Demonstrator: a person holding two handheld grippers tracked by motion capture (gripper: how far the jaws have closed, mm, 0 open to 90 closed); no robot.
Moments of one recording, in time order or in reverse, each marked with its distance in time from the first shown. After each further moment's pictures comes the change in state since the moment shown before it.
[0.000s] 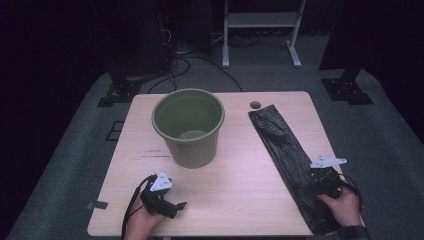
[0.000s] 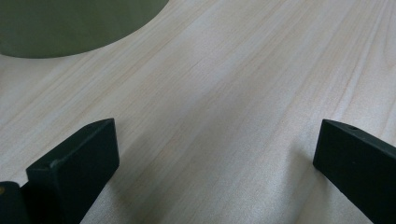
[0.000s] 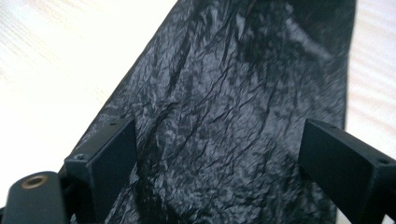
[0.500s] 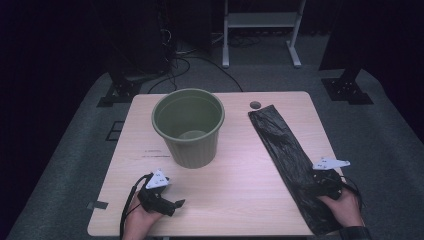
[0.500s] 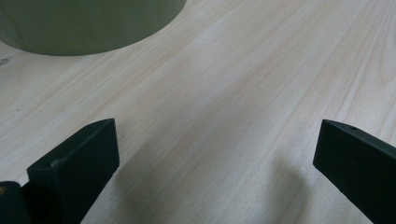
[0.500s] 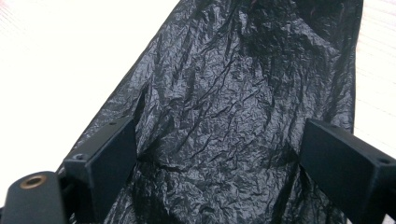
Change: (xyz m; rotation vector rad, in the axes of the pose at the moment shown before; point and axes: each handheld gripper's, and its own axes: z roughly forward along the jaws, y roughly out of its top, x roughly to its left) left arm 0.007 0.000 -0.009 -0.029 -0.004 -0.063; right arm -0.004 -0.008 0.001 -0.051 0.029 0.021
